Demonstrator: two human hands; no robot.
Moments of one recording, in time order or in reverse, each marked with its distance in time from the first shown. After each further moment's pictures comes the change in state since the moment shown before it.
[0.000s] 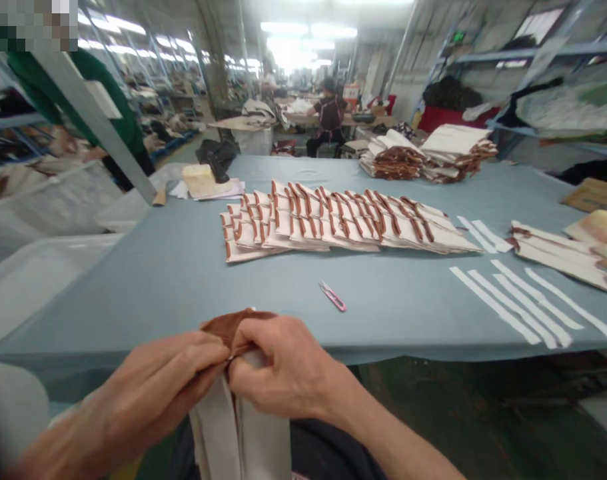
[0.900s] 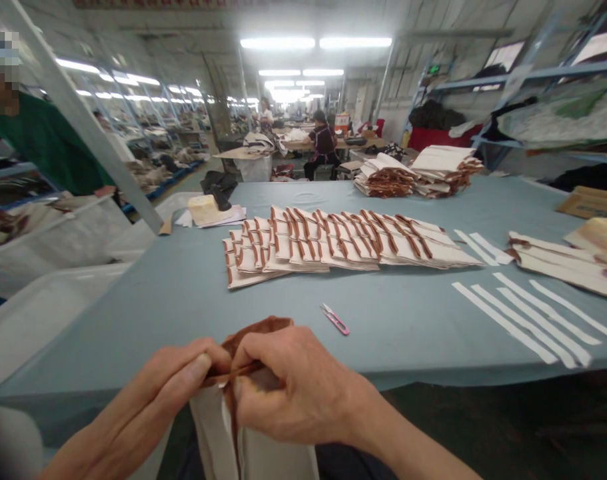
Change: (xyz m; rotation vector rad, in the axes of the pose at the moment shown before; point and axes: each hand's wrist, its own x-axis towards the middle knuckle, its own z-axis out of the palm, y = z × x) left_hand 0.024 0.003 -0.025 -0.346 -0.133 -0.400; right_hand 0.002 -0.023 -0.032 -0.027 0.032 -0.225
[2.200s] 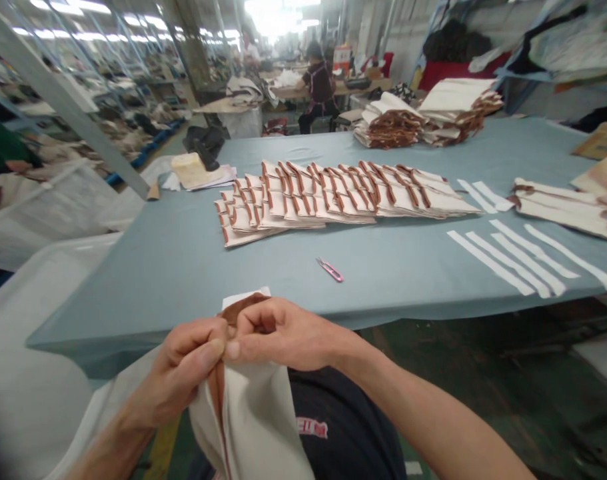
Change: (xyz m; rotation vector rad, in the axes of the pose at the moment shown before) left_hand -0.017 -0.007 0.055 -0.676 0.015 -0.074; right_hand -0.028 0.027 0.024 0.828 -0.268 0.337
